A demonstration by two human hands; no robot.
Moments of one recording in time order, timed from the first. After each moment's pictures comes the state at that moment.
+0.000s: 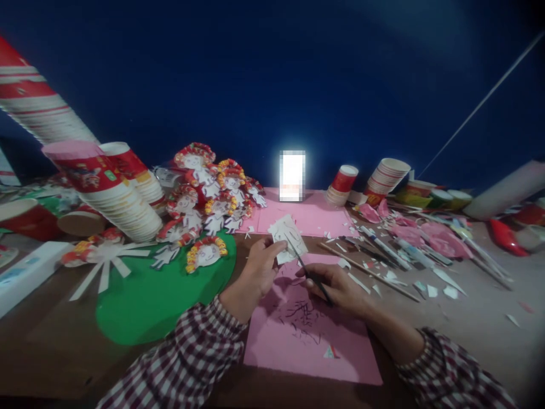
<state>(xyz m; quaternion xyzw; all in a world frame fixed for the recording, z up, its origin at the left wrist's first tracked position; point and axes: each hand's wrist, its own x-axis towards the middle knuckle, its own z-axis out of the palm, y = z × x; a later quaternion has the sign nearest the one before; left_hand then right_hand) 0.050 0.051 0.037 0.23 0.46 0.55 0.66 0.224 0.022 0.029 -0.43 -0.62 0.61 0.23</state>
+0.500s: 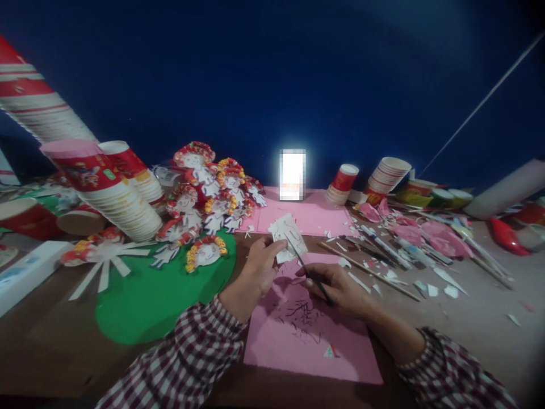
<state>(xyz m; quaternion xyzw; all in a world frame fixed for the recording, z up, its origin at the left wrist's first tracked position) 0.049 0.051 0.036 0.23 0.45 0.56 0.66 0.223 0.021 0.030 -0.43 -0.60 0.62 0.24</state>
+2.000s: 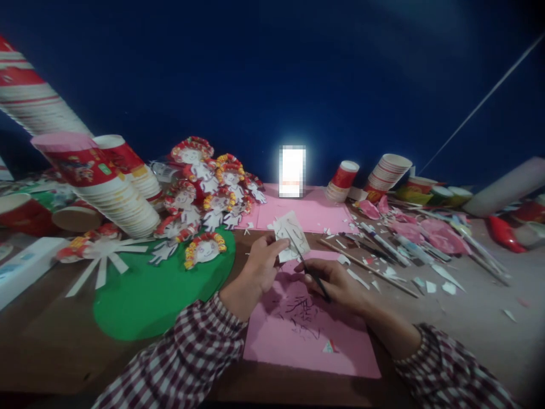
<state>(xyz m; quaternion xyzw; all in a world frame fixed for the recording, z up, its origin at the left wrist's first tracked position) 0.050 0.051 0.030 0.23 0.44 0.55 0.67 0.221 0.022 0.028 -0.42 -0.61 0.62 0.25</state>
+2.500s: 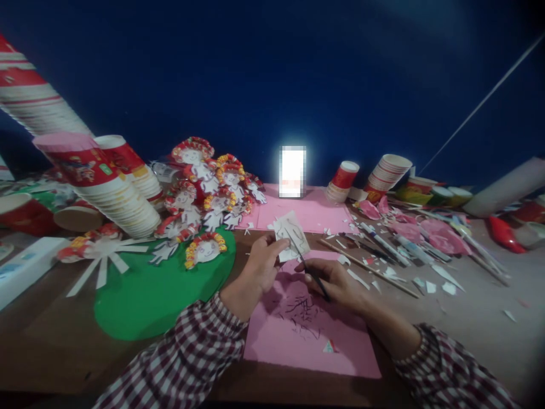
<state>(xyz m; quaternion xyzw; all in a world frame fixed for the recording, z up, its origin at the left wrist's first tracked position) 0.051 0.050 0.030 0.22 0.45 0.55 0.67 0.220 0.021 0.030 -0.43 -0.62 0.61 0.25</state>
